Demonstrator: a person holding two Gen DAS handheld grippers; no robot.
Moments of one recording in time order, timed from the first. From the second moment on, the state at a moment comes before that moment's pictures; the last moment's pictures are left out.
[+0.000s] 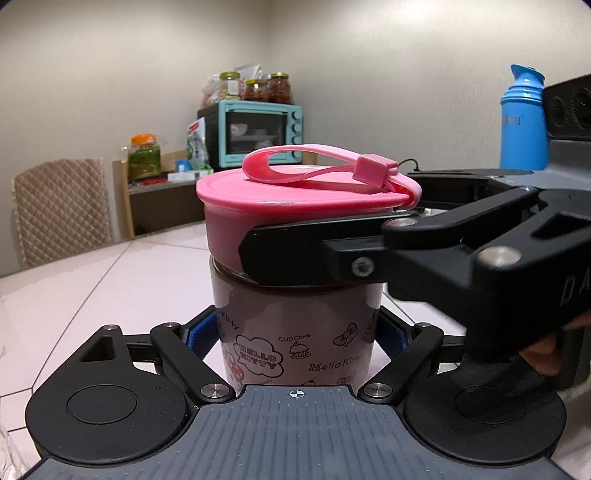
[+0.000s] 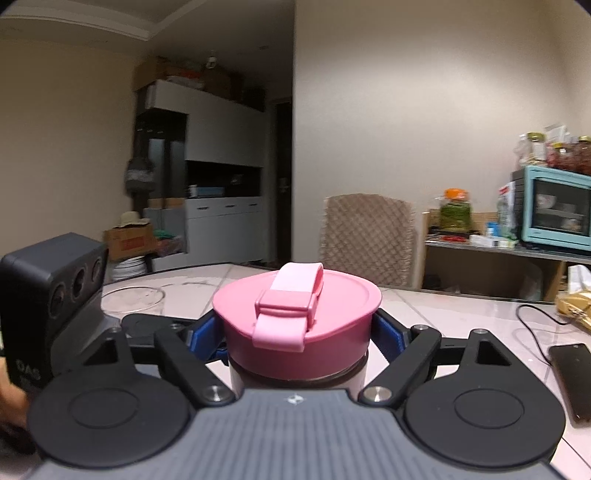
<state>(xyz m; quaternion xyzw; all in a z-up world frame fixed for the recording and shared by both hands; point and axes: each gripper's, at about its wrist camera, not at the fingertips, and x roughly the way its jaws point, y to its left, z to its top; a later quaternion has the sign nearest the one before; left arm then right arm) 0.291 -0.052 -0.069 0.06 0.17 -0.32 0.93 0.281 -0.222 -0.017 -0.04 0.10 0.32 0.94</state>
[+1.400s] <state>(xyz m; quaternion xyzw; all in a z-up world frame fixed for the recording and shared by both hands) 0.299 -0.048 -0.069 0.06 0.17 -0.32 0.93 0.272 -0.239 0.007 -0.05 0.10 0.33 0.94</state>
